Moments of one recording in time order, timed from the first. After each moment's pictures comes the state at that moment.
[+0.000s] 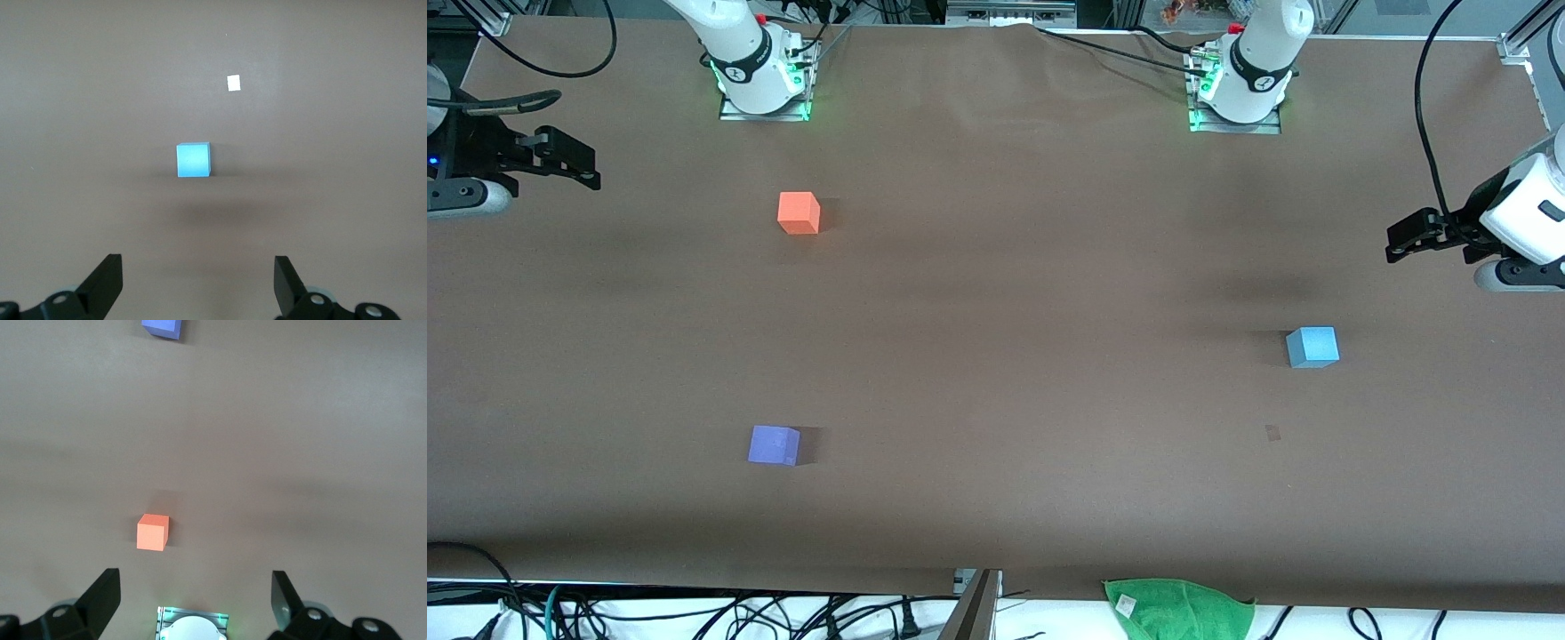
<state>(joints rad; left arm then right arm) -0.01 0.09 0.01 -1.59 0.03 1.61 -0.01 0.00 0.04 0.05 -1.49 -0.03 1.39 -0.07</state>
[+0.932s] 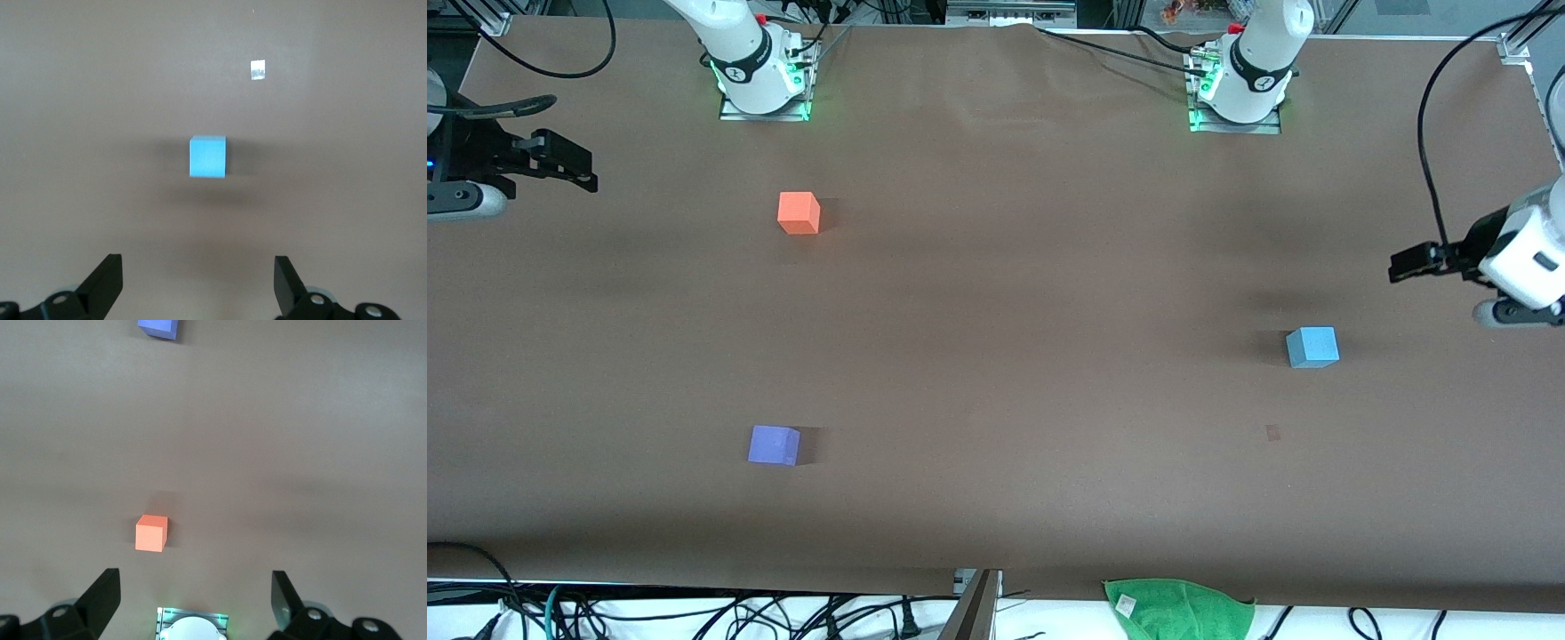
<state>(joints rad) 0.03 0.21 0.03 -1.58 0.03 1.67 -0.01 0.00 0.04 0.05 -1.49 -0.03 1.40 -0.07</state>
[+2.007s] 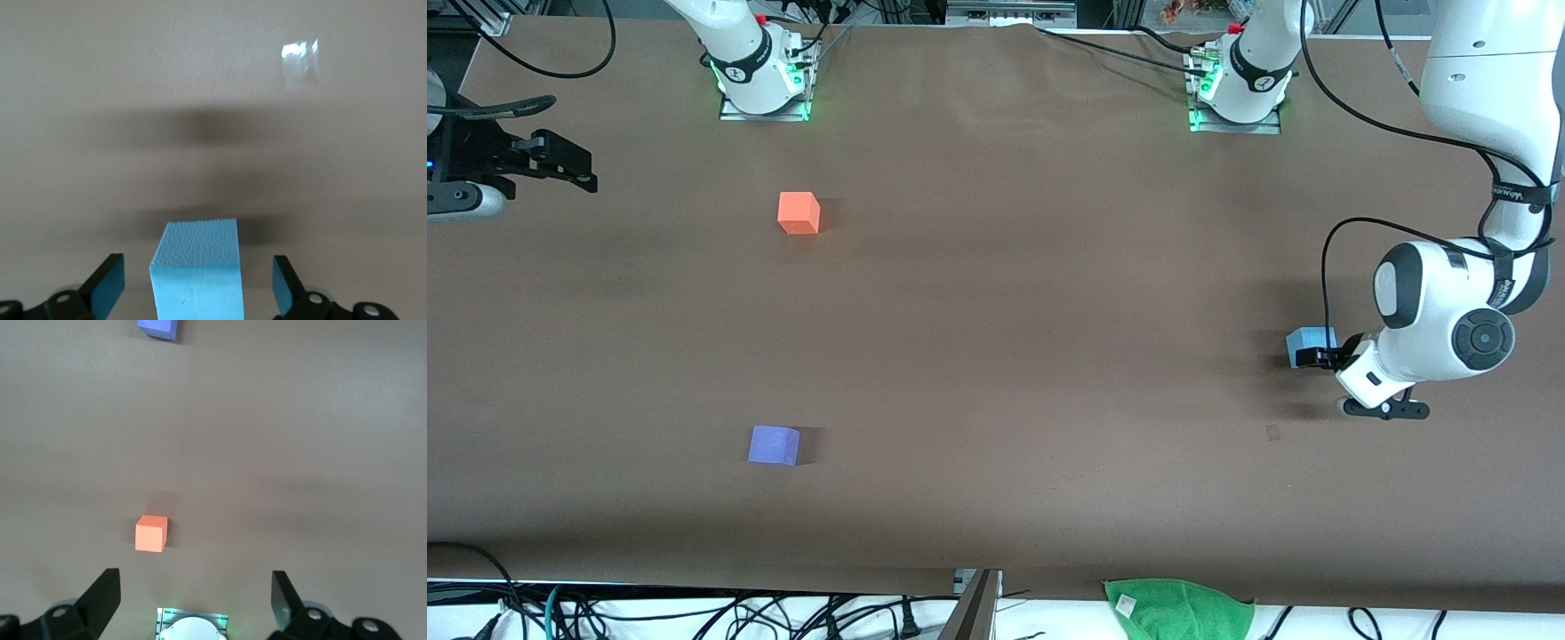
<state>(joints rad) 0.06 0.58 0.03 -1.76 0.03 2.15 0.09 0.00 0.04 0.05 -1.49 -0.03 1.40 -0.07</state>
